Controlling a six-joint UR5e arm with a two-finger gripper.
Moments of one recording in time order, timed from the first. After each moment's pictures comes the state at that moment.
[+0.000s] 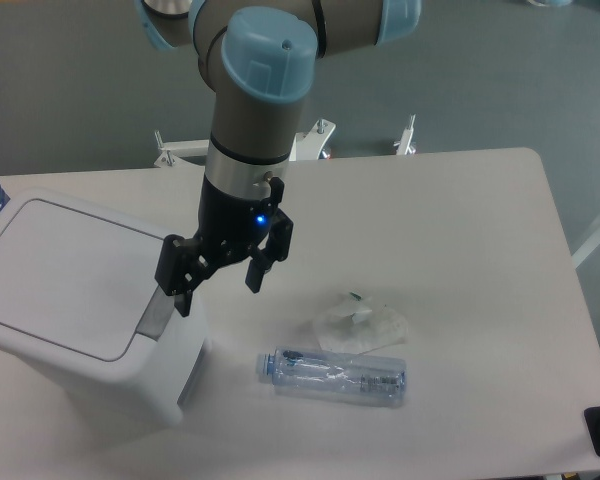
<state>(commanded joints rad) 2.32 -1.81 -1.43 -1.18 1.23 -0.31</state>
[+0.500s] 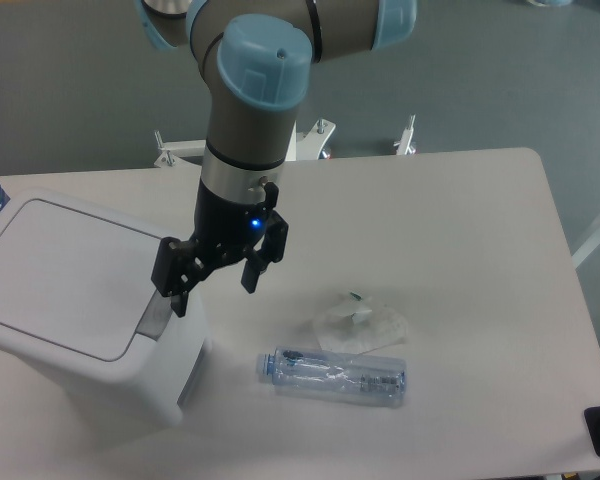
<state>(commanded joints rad) 2.31 -1.81 -1.44 -1.18 1.23 -0.31</state>
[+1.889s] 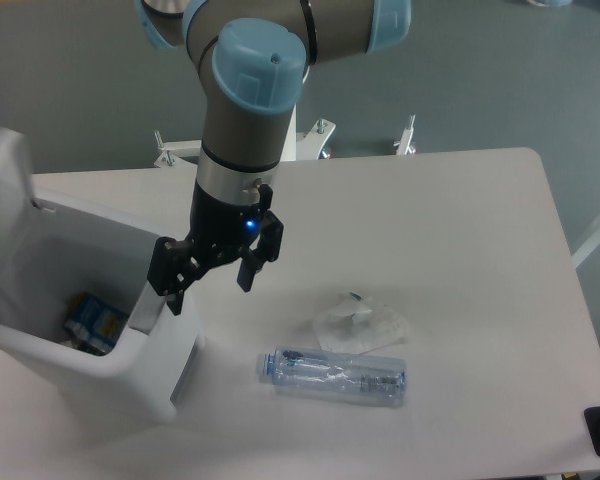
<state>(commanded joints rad) 2.31 -1.80 -1.43 -1.18 1.23 -0.31</state>
